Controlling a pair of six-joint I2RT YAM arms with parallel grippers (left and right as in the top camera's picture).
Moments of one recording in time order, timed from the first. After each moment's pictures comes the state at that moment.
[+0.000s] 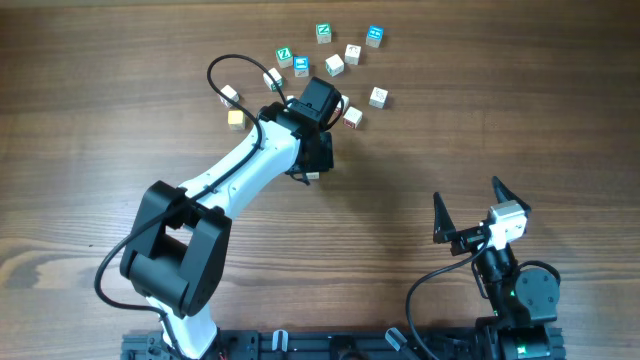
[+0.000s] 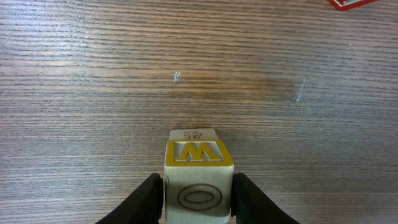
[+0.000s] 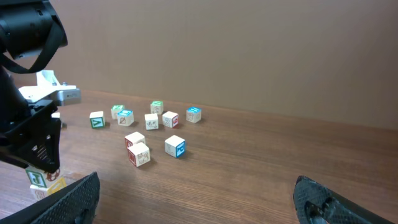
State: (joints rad) left arm -0.54 1.90 1.36 -0.80 -0.04 -0.58; right arm 0.09 0.02 0.01 0.01 -0.16 -0.04
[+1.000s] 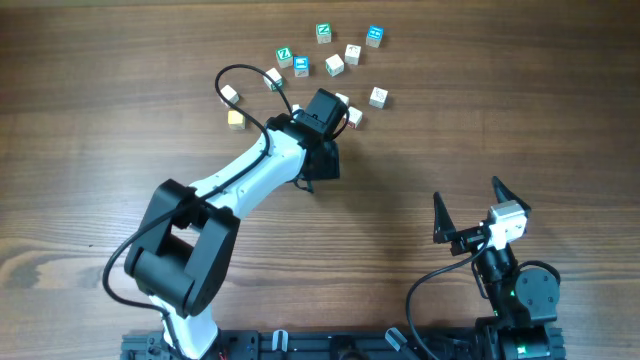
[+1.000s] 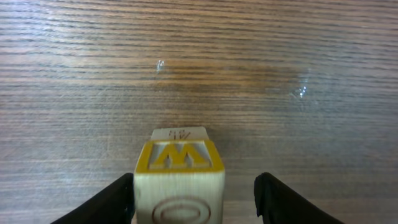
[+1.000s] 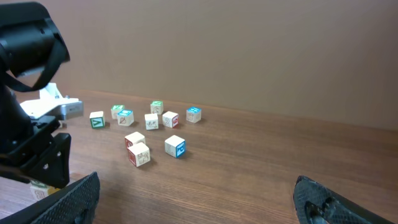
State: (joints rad) left arm -0.57 1.91 1.29 -0.71 -0.04 -0.60; right arm 0.09 0.02 0.01 0.01 -0.16 -0.04
